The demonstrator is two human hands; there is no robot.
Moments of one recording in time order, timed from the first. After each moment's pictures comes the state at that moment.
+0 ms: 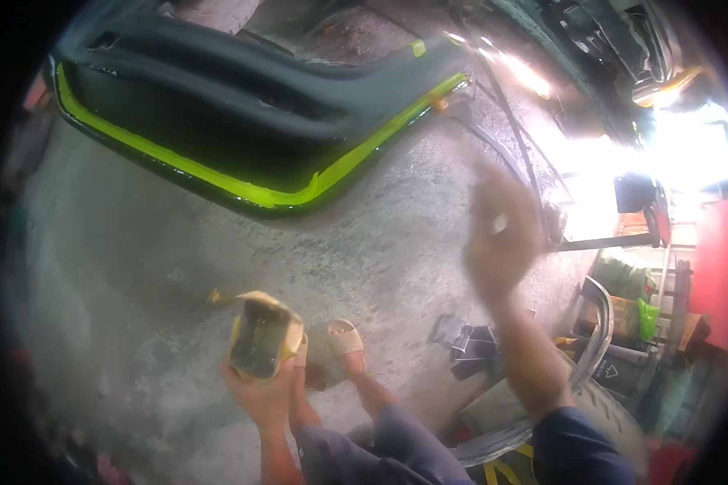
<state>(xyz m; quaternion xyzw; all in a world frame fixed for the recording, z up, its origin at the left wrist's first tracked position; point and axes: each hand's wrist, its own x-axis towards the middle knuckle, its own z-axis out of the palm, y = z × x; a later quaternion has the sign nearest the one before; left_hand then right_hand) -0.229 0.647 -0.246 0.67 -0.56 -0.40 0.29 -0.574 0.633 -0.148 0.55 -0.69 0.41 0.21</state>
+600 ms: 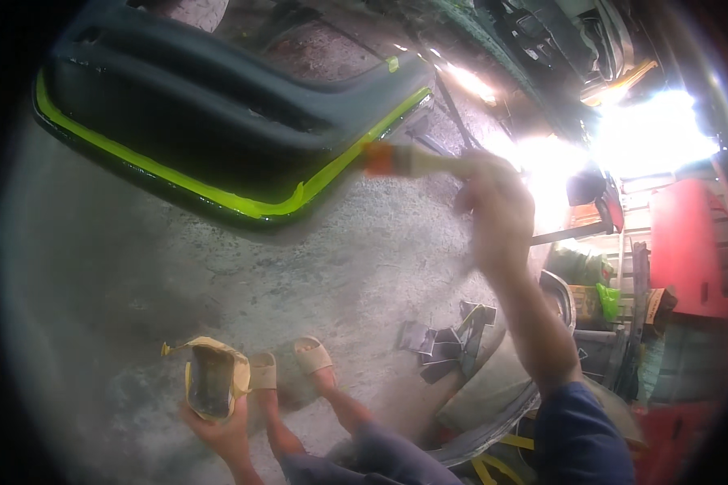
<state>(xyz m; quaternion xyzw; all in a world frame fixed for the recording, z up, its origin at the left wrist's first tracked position) -0.143 0.649 -0.291 0.66 -0.59 -0.35 0.31 -0.592 0.633 -0.109 0.40 -0.71 0.56 -0.16</state>
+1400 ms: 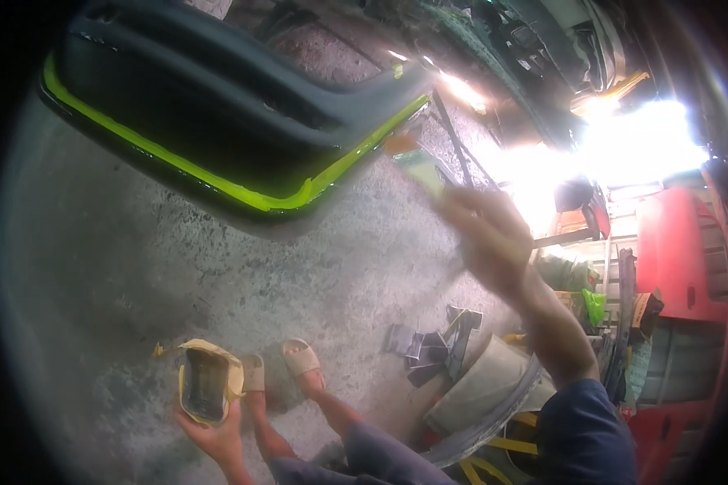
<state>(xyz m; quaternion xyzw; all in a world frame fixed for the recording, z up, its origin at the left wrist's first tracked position) -0.131 0.653 -0.293 0.64 -0.52 -0.45 0.33 -0.593 0.643 -0.090 0.77 -0.59 0.17 0.19</state>
